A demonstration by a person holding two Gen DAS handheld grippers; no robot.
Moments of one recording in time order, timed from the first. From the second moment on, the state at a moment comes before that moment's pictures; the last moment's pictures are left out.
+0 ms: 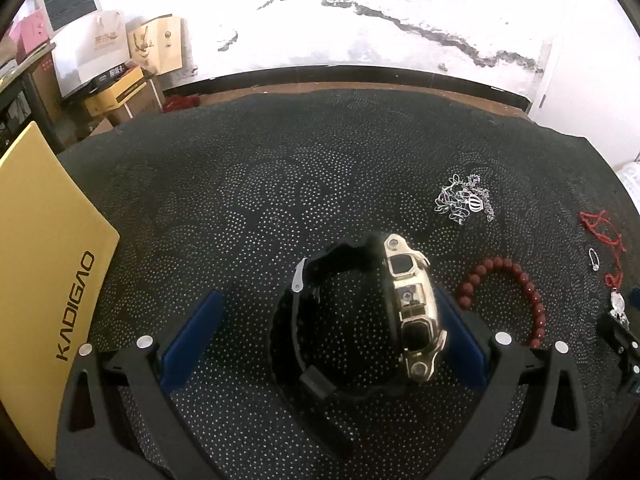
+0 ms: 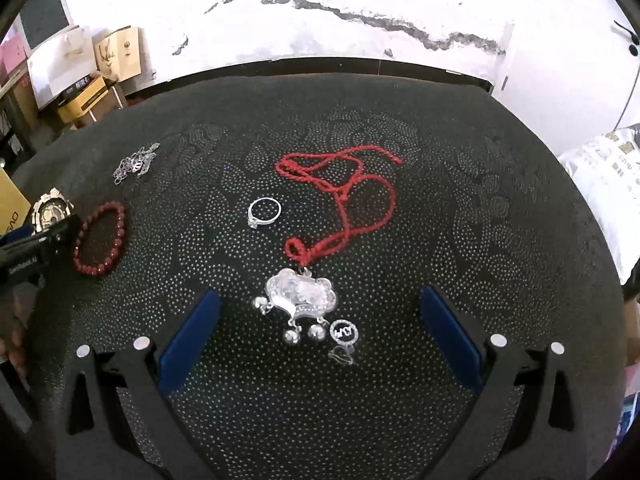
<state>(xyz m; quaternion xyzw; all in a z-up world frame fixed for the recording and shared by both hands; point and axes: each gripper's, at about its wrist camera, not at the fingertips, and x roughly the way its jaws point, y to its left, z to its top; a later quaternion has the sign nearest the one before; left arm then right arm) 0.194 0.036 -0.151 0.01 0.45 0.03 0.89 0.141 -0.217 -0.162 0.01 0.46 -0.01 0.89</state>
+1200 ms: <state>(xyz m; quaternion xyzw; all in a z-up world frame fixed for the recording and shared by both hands) 0.133 0.032 -0.060 0.02 0.43 0.01 0.90 0.099 -0.193 -0.063 0.01 0.40 0.04 0.92</state>
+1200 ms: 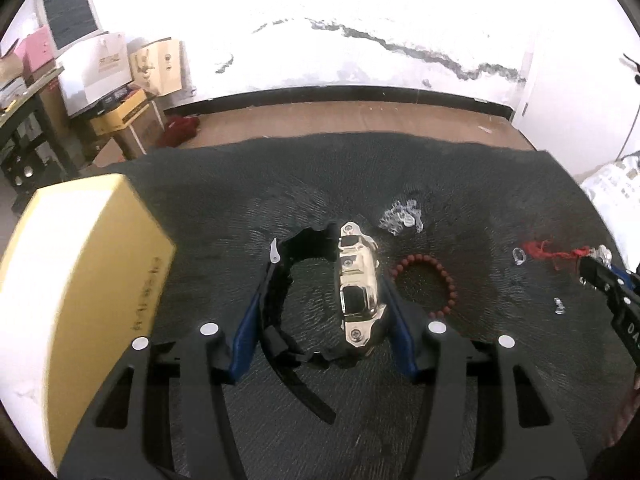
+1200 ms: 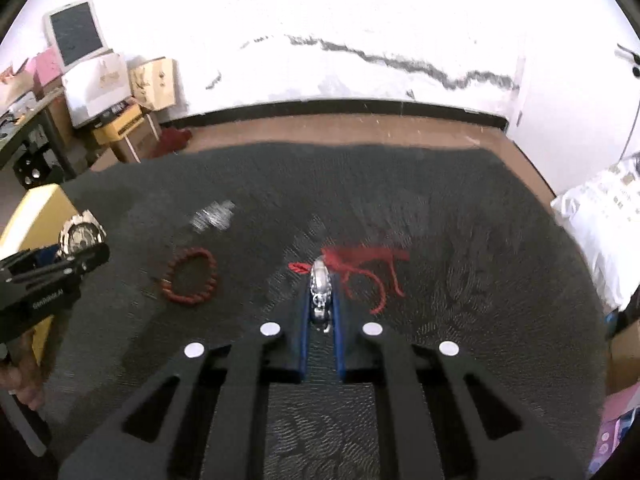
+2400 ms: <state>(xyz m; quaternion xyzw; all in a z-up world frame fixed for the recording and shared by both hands) -0.022 0.288 0.139 -0.04 0.40 0.14 0.91 0.032 0.124 0.191 -0.08 0.36 0.30 0.88</state>
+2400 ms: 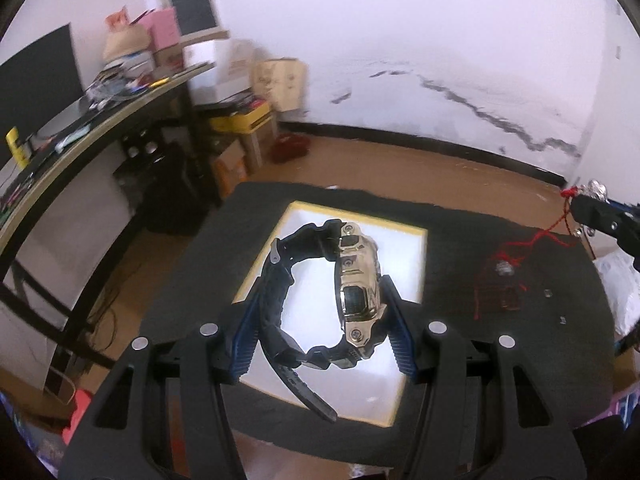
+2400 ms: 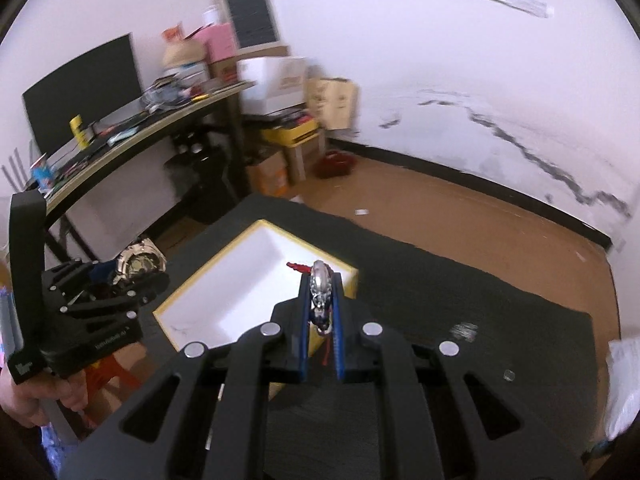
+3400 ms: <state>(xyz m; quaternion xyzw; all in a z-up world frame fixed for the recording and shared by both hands) 0.034 0.366 -0.085 -0.09 0.51 0.18 0.84 0.164 0.281 -0.063 -0.19 0.49 0.31 0.80</state>
